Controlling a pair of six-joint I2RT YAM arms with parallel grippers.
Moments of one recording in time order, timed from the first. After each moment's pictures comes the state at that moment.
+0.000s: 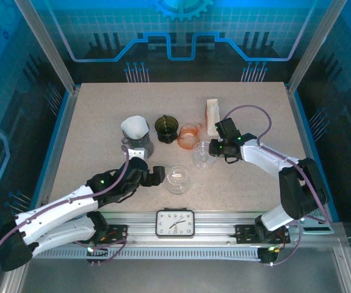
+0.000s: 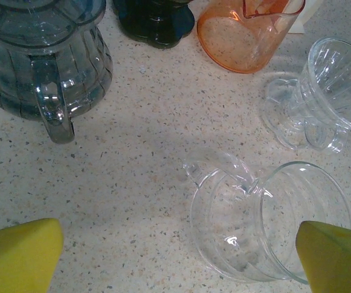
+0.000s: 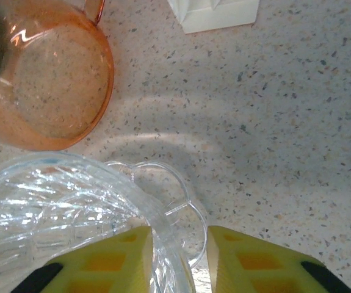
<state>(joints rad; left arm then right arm) -0.84 0.91 0.62 -0.49 -0.31 -0.75 0.42 1.53 0.94 -0.47 0.01 0.48</state>
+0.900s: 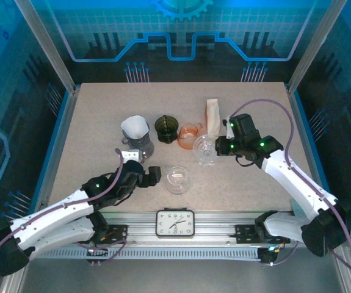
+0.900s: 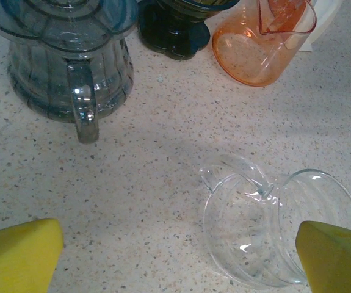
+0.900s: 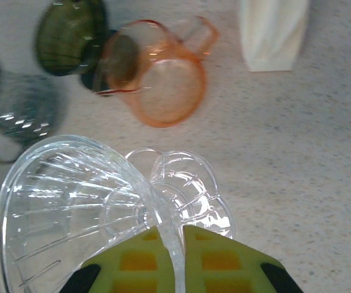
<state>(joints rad) -0.84 0.82 0.57 -0.50 -0.36 -0.77 0.47 1.19 1.05 -0.73 -0.10 0.42</state>
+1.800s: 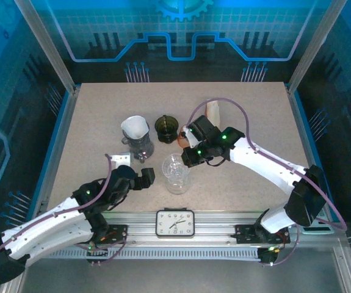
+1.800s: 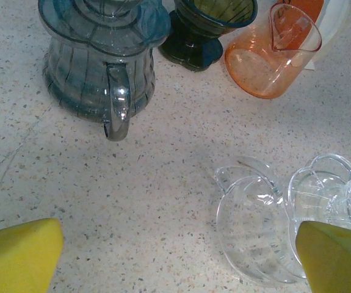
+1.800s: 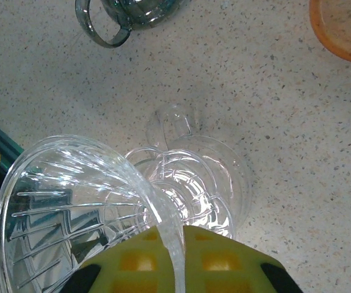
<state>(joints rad) -0.84 0.68 0.52 -0.55 -0.40 -0.80 0.76 1.49 1.27 -0.84 -0.22 0.40</state>
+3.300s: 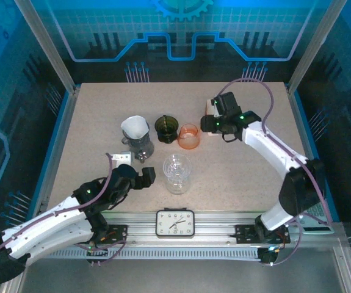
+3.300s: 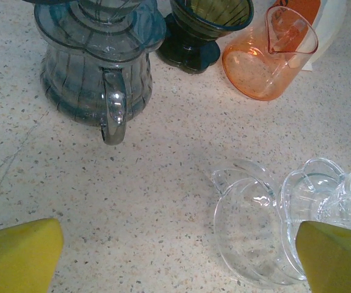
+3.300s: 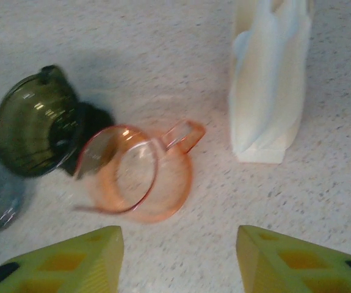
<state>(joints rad) -0.84 0.70 0.54 -0.55 -0.40 -0.79 0.41 1.61 1.35 -0.63 0.02 0.38</state>
